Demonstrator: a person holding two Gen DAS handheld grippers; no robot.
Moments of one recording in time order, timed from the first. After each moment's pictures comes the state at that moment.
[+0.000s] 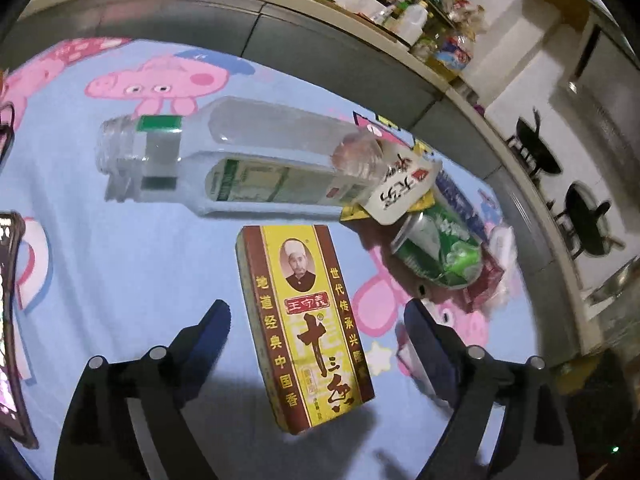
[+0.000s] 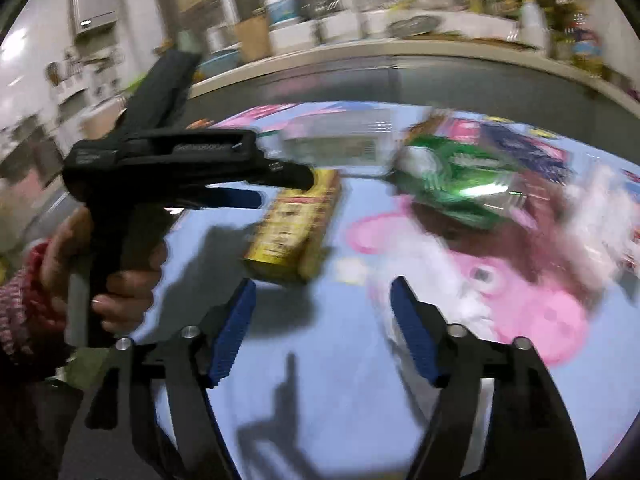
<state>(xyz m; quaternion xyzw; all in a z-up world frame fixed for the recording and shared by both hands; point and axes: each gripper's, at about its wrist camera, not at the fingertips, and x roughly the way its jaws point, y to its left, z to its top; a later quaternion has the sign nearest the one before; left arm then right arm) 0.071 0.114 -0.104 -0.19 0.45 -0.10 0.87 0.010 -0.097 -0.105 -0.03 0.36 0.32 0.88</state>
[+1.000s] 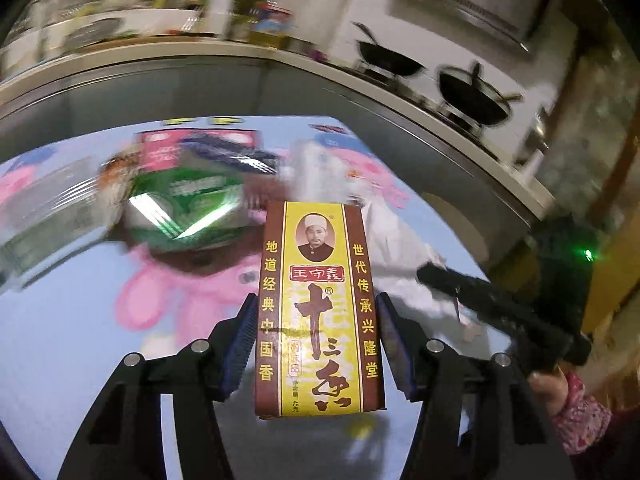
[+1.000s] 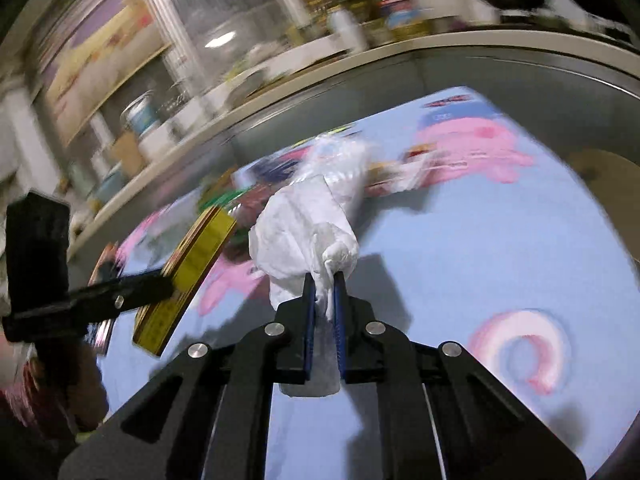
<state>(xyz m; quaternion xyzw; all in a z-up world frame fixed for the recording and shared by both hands) 0.027 -0.044 -0.062 -0.03 0.39 -0.34 0.86 -0.010 -0.283 -0.106 0.18 0.32 0.11 0.93</state>
